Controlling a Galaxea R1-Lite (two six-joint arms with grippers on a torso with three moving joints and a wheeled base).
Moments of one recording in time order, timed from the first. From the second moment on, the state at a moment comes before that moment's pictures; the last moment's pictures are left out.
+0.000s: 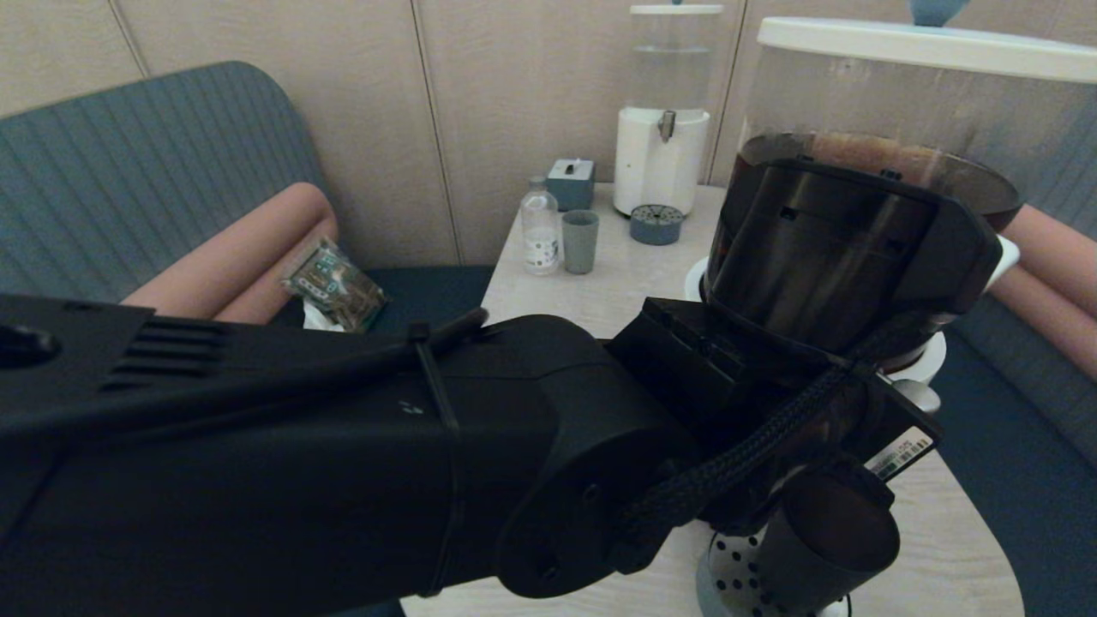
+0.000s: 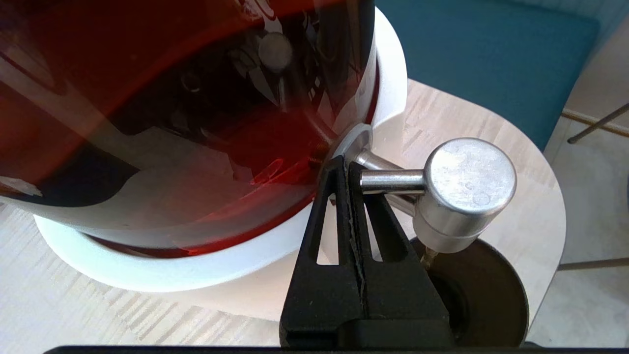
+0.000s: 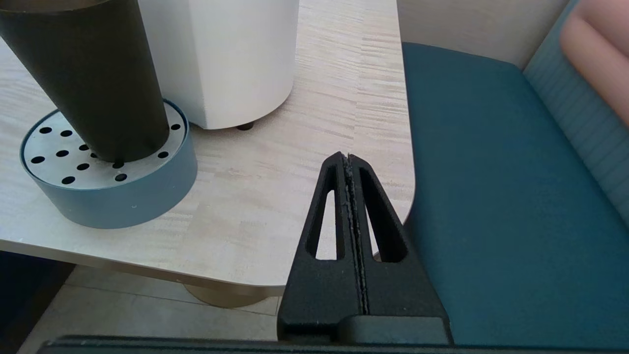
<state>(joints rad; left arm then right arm) -1.11 2.03 -1.67 -0.10 0.19 0.24 0.00 0.00 0.00 -0.02 0.01 -0.08</state>
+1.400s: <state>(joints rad) -1.11 2.04 -1.67 -0.14 0.19 0.24 0.00 0.00 0.00 -0.02 0.01 -0.08</state>
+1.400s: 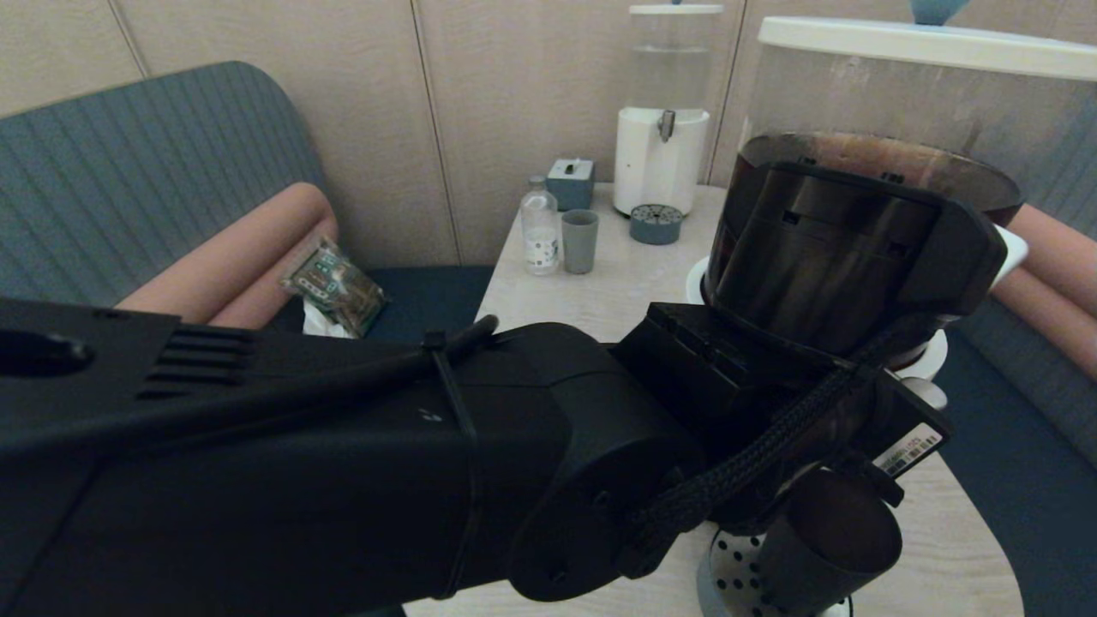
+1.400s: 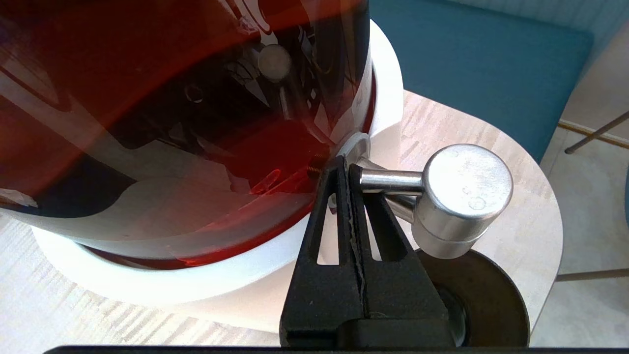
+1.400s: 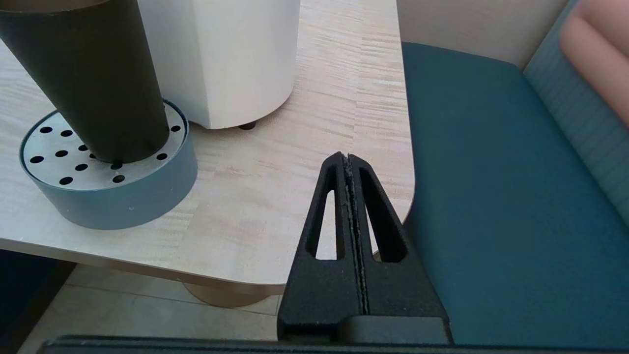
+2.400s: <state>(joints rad) -1.11 1.79 -1.35 -0.13 0.26 0.23 0.00 0.00 0.00 -0.02 0.01 -0.08</state>
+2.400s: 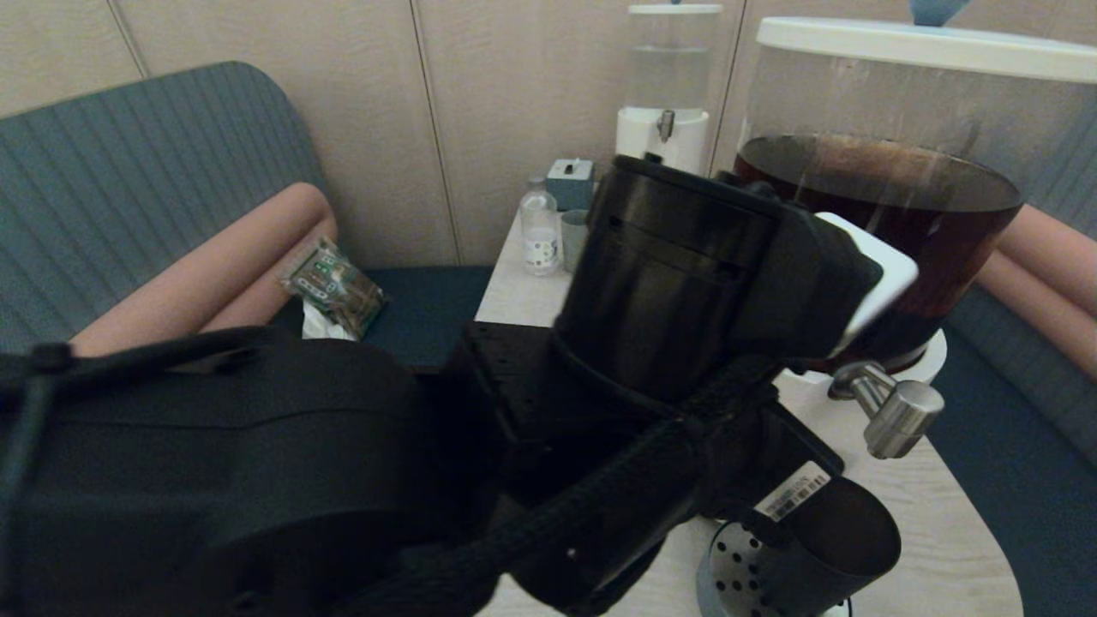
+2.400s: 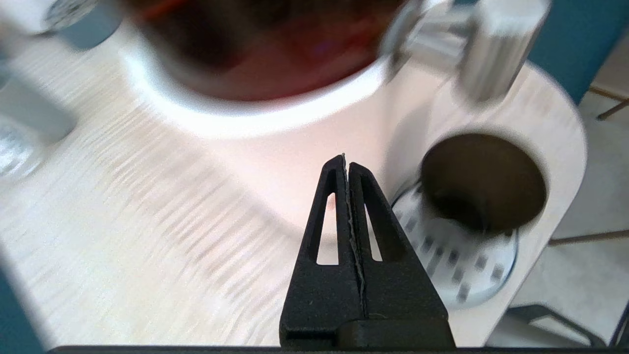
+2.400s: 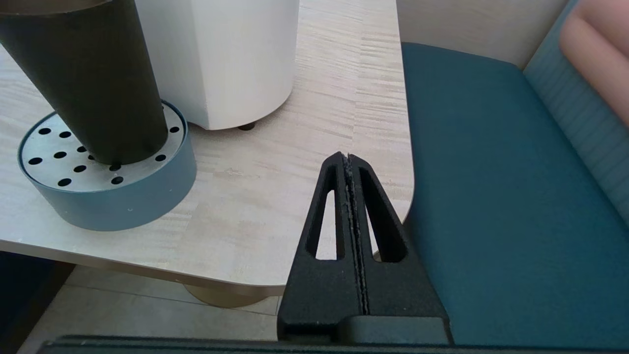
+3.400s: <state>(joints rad) -0.95 1.28 -0.85 -0.19 -0.21 0.17 0.00 0.00 0.00 -0.02 0.01 -0.08</state>
